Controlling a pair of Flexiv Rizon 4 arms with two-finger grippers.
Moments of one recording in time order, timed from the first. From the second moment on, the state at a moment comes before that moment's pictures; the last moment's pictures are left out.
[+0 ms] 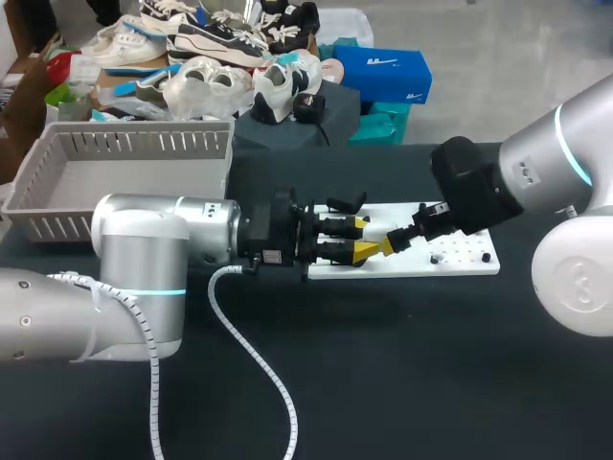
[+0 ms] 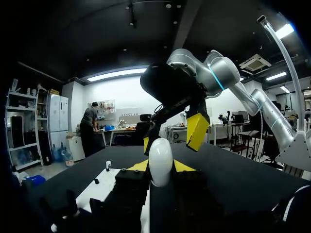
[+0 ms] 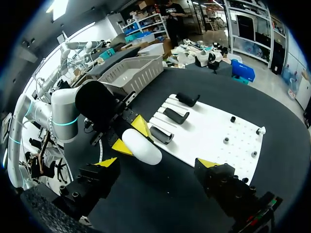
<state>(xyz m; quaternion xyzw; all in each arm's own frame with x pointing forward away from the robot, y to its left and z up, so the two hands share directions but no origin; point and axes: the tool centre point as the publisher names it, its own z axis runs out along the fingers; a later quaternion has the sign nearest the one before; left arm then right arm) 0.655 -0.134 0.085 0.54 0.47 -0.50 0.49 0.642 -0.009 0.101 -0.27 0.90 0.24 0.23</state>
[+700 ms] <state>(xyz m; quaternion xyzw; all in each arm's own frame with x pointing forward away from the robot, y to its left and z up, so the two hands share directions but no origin) 0.655 -0.134 0.085 0.54 0.47 -0.50 0.49 0.647 -0.012 0.097 -0.26 0.91 0.24 0.23</state>
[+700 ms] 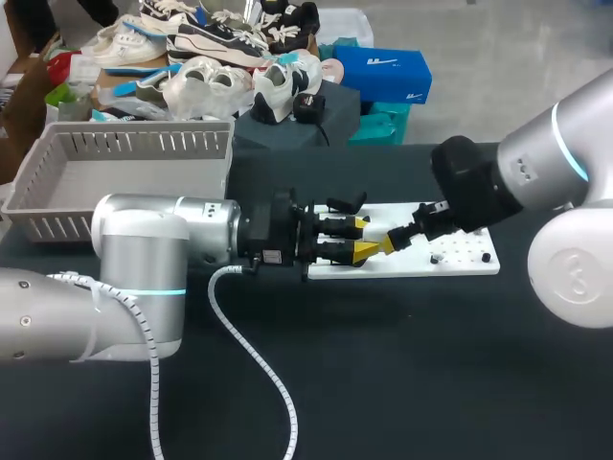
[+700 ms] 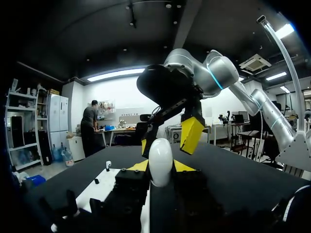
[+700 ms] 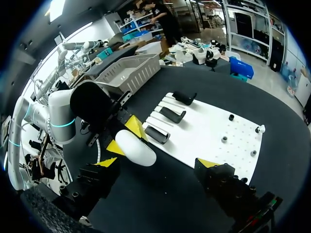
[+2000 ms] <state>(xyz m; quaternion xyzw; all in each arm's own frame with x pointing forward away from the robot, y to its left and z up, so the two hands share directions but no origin) 0.655 -0.134 0.085 0.54 0.47 -0.50 0.49 0.654 -0.015 0.096 -0.25 0.91 0.24 0.22</state>
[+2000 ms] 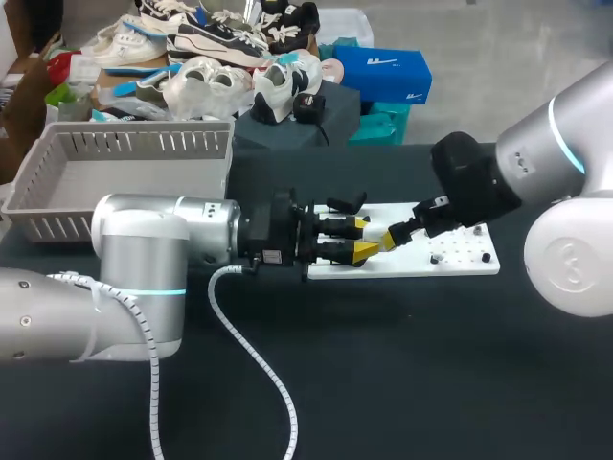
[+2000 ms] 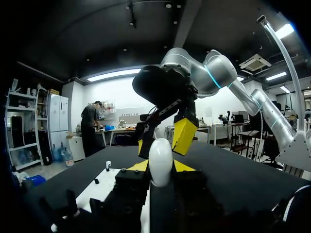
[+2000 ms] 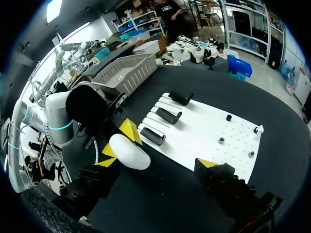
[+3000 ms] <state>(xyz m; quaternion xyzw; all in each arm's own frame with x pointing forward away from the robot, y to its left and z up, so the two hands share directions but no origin) 0.655 -0.135 0.084 0.54 0.47 -0.50 0.49 0.677 -0.016 0.120 -0.28 0.91 0.20 0.23</state>
